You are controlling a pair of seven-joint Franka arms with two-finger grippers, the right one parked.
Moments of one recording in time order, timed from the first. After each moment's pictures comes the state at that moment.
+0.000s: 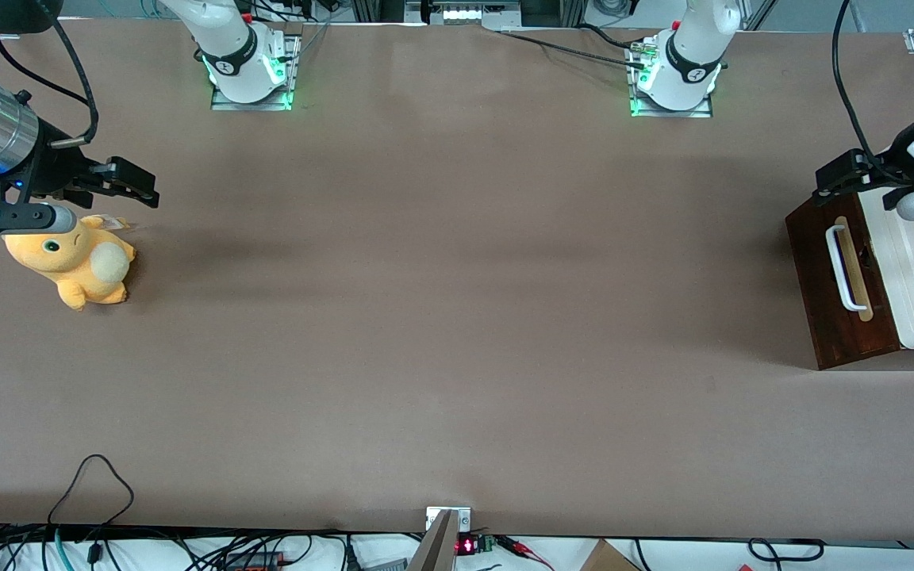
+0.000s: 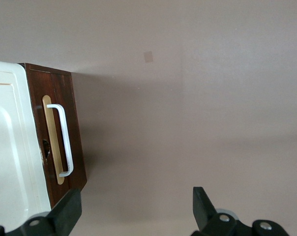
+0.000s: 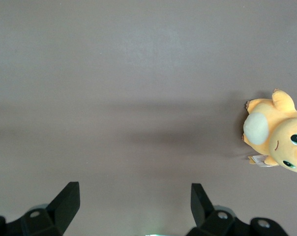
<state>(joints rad) 0.05 -0.01 -0.03 -1.63 0.00 1.59 0.06</state>
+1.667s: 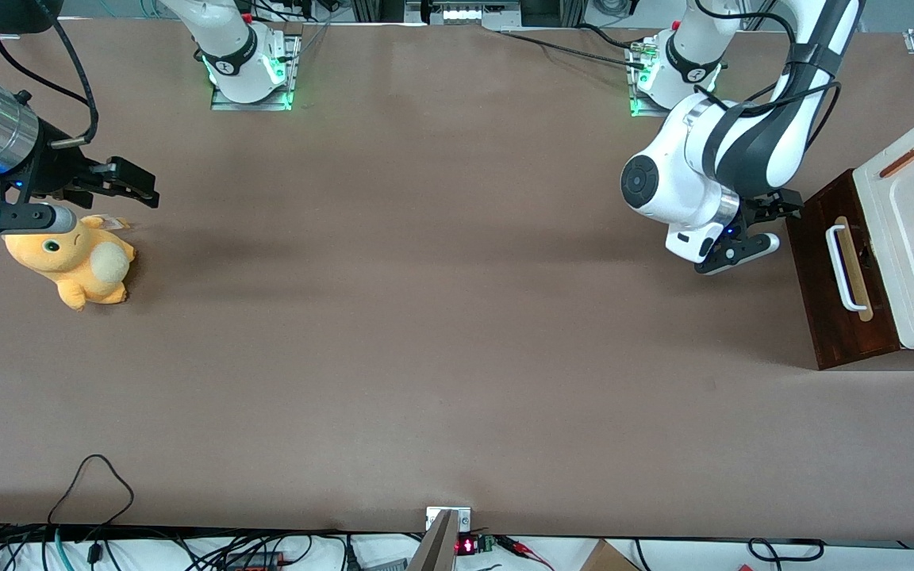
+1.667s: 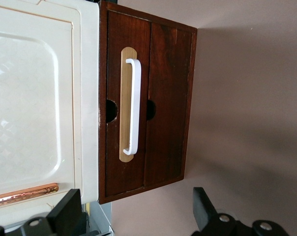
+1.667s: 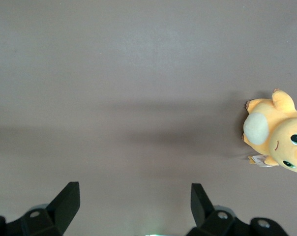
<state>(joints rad) 0.02 0.20 -0.41 -2.10 0.89 1.59 -0.90</state>
